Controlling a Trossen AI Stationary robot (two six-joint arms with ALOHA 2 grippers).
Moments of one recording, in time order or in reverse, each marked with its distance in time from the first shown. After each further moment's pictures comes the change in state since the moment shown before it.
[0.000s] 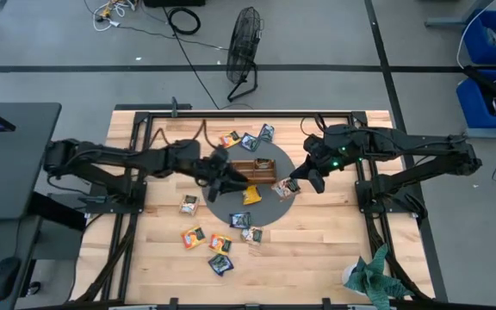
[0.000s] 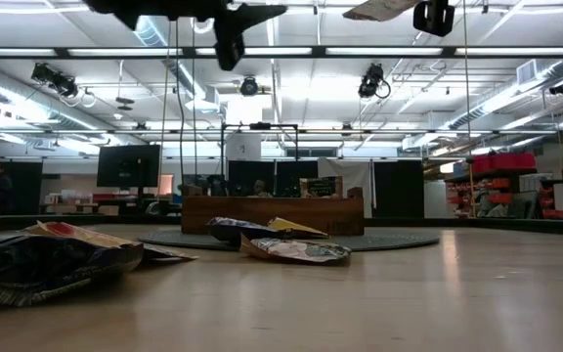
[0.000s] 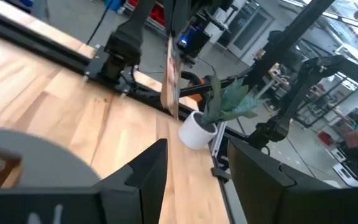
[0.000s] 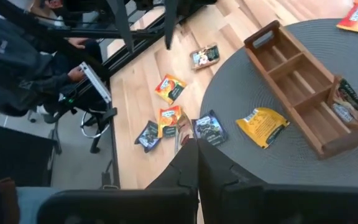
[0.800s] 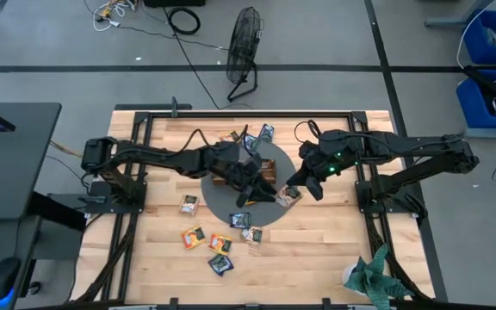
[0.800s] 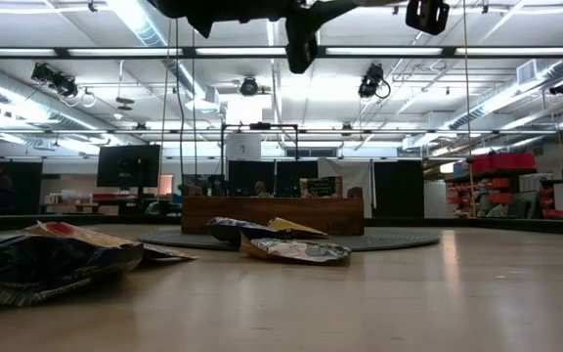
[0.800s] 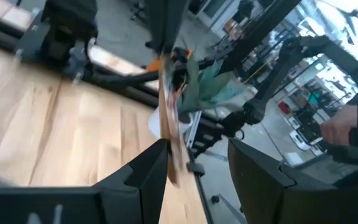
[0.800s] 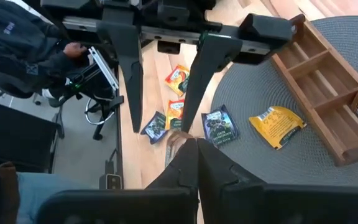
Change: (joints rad) left arm -0.017 0.357 0.321 0.002 0.183 -0.025; right arm 0.041 0.037 0.000 0.033 -0.017 -0.035
